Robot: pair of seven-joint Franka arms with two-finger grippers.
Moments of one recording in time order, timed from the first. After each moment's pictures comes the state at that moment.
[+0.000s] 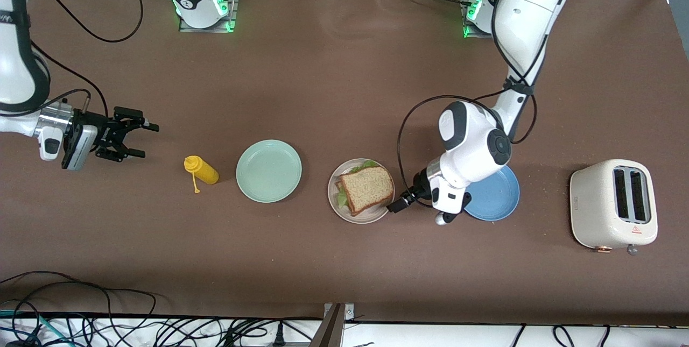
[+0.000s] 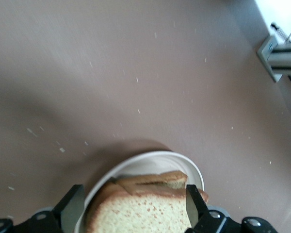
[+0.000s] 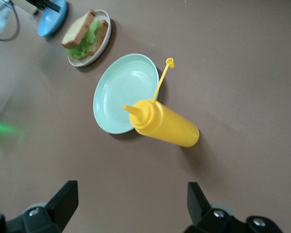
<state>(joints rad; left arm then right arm) -0.32 0.72 -0.08 -1.53 -0.54 2.48 -0.63 -0.03 0.24 -0.19 -1.95 0.69 1.89 -1.13</state>
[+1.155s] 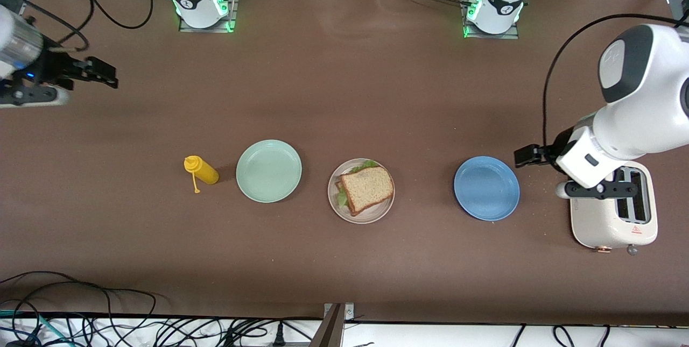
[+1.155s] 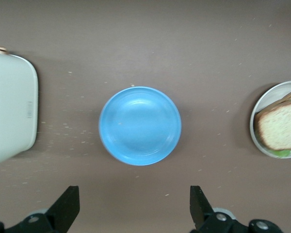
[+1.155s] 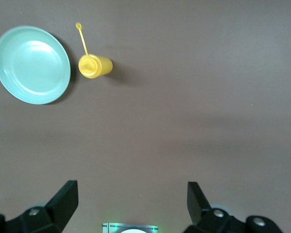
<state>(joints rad) -0.07 0.40 -0.08 -1.30 0.01 1.62 -0.13 0.01 -0.02 0.00 -1.66 -0.01 1.54 -0.04</state>
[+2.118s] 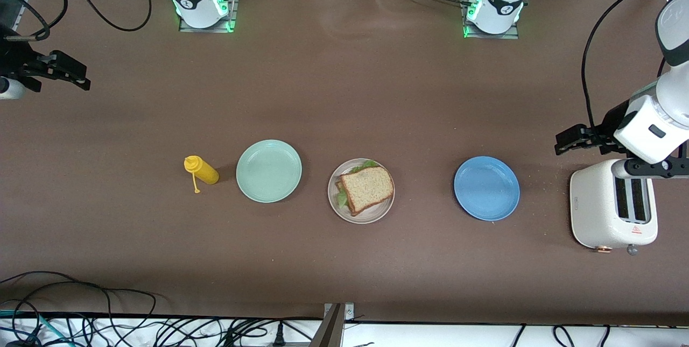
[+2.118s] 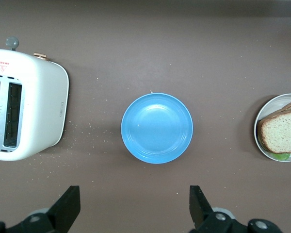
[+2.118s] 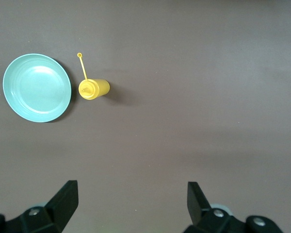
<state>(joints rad) 0.01 0.29 -0.08 -1.35 -0.01 1.63 -0.11 0.02 0.01 -0.03 -1.59 -0.02 1.56 -0.07</state>
